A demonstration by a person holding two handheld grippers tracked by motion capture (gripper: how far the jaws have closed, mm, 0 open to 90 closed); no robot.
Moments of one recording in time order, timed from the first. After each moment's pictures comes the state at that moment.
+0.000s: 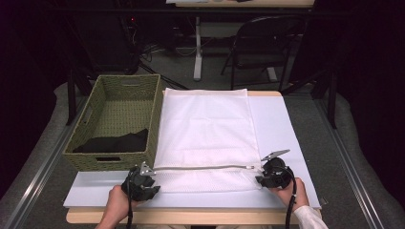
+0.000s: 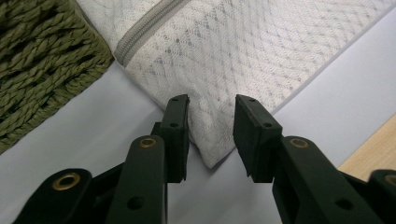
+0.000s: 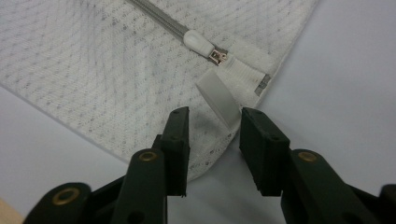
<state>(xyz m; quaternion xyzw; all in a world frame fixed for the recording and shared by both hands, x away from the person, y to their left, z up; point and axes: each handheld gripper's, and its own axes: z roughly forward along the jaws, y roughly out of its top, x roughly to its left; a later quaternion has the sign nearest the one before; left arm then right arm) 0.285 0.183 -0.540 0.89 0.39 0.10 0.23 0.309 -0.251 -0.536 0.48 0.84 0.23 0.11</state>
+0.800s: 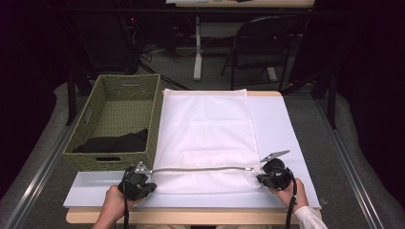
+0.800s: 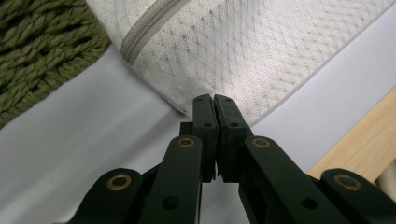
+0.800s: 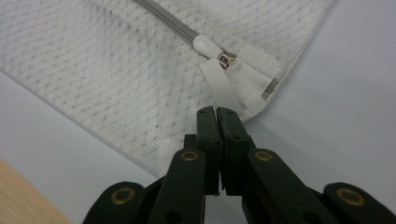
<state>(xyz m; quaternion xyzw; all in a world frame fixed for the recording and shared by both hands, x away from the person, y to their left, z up) 0.287 0.195 -0.539 0.88 0.40 0.06 0.24 0.305 -0.249 -0.534 0.48 0.84 0.24 0.09</state>
